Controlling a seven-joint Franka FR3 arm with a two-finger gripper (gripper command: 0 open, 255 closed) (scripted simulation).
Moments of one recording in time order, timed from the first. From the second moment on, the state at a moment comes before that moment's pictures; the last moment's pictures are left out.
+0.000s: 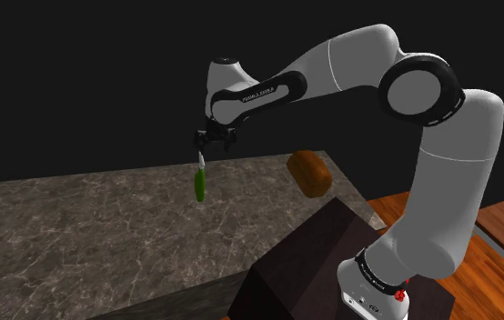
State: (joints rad) arm 0.04 0.47 0.21 -1.81 -0.14 2.27 0.63
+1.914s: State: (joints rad) arm 0.08 0.78 0.19 -1.55 -0.15 2.31 0.68
